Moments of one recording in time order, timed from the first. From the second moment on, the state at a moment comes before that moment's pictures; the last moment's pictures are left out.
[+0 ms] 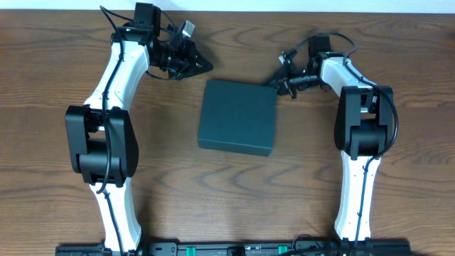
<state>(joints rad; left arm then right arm) -0.11 2.17 1.84 -0.89 0.93 -0.29 0.04 2.49 1.82 -0.78 -1.08 0.33</state>
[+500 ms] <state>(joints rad) -0.11 2.17 1.84 -0.93 0.56 -0.12 -0.04 2.45 1.98 -0.91 -0.79 0.18</state>
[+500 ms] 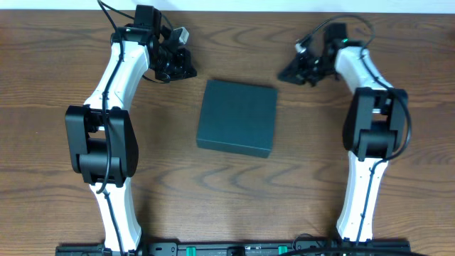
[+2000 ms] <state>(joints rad) -0.20 1.70 1.80 -1.29 0.01 -0.11 0.49 2.10 2.06 -1.43 -0.04 0.09</state>
